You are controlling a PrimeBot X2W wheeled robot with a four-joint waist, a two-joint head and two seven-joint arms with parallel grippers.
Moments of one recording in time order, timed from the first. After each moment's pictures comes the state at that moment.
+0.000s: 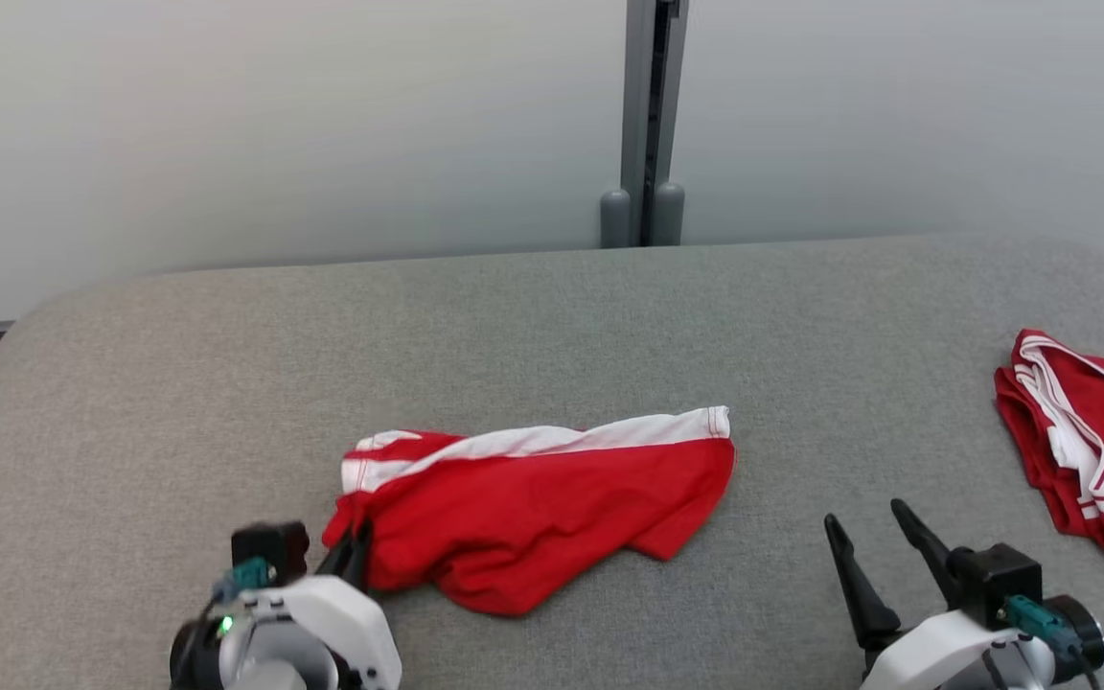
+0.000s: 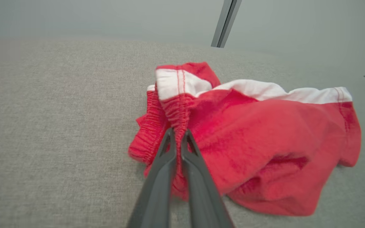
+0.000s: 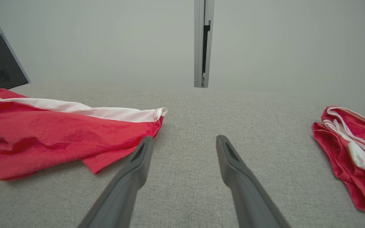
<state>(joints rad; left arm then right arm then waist) -0.42 0.05 -0.32 0.99 -0.45 -0.06 -0.24 -0.15 -0.13 0.20 0.50 0.19 0.13 -0.26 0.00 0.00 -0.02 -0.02</state>
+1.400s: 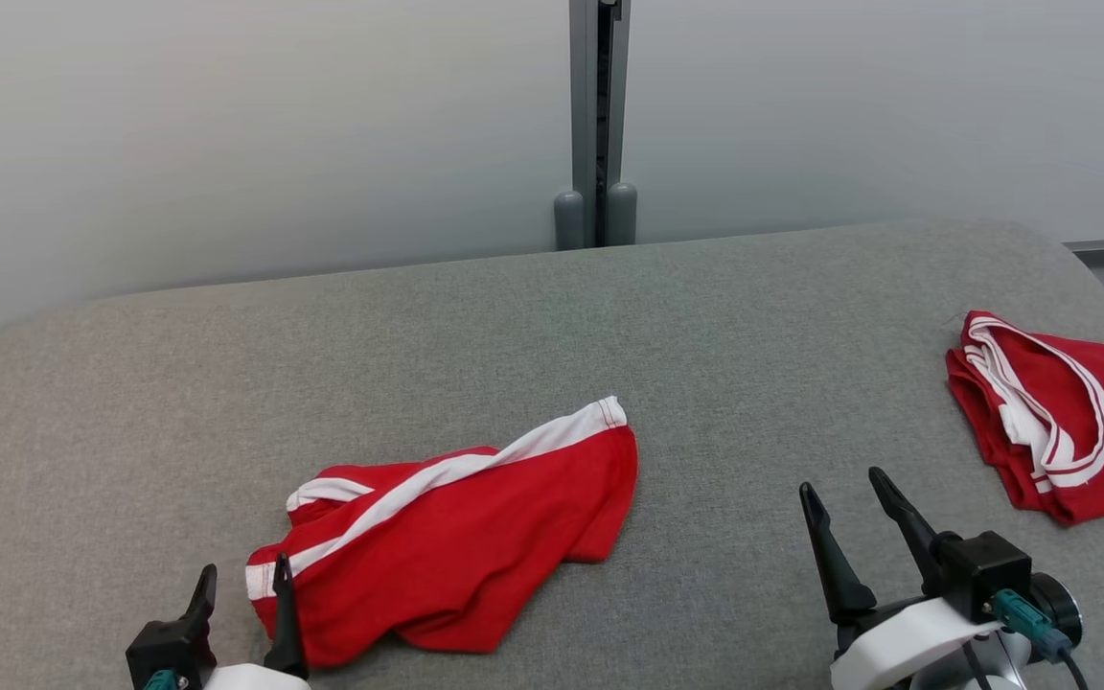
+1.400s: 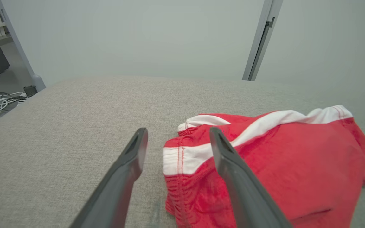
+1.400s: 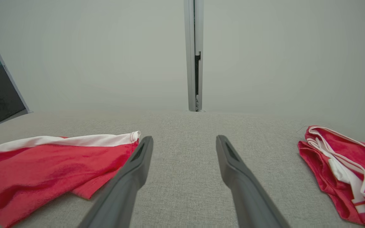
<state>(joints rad) -0.01 0.05 -0.04 0.45 -0.23 0.11 -0.26 -0.11 -0.05 0.16 0.36 0.14 0.13 -0.26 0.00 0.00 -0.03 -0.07</state>
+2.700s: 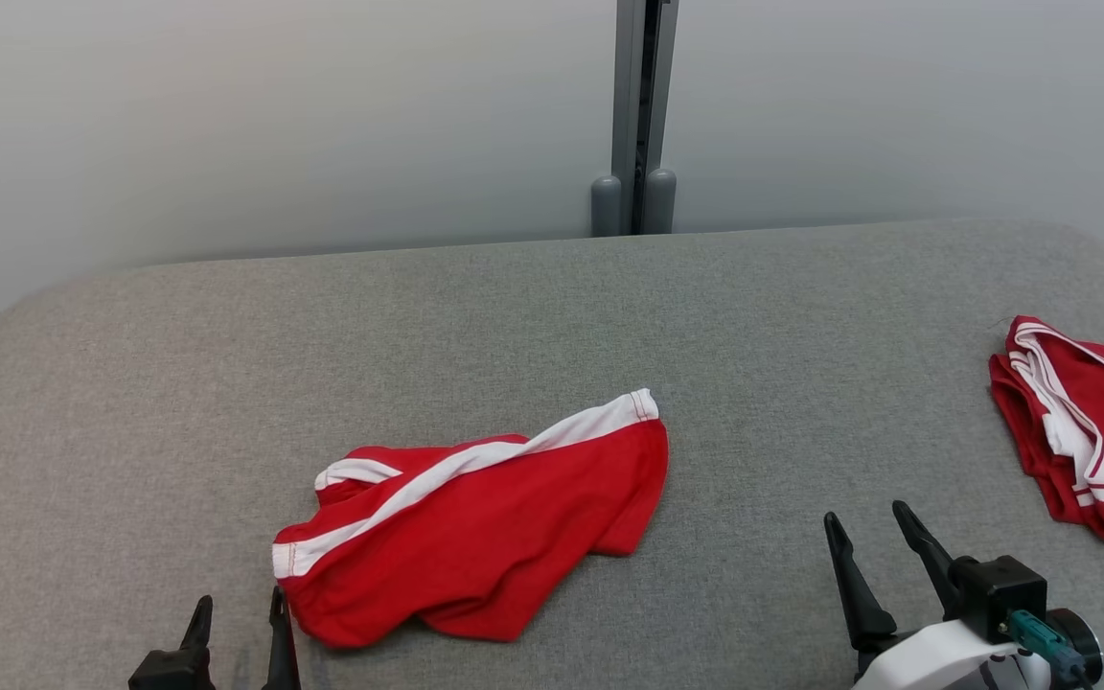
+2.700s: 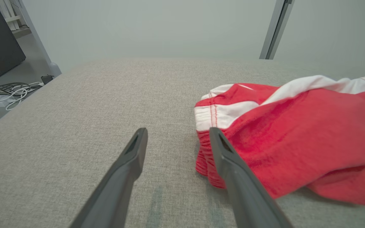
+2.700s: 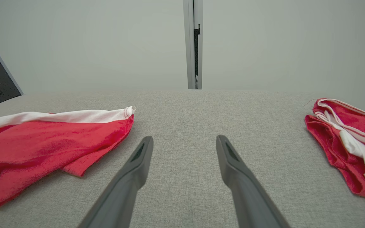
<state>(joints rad) 0.04 0.05 -0.01 0.45 -0.16 0.09 -0.26 -0.08 -0.05 0.12 0.43 0.13 0.13 -0.26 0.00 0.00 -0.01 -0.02</state>
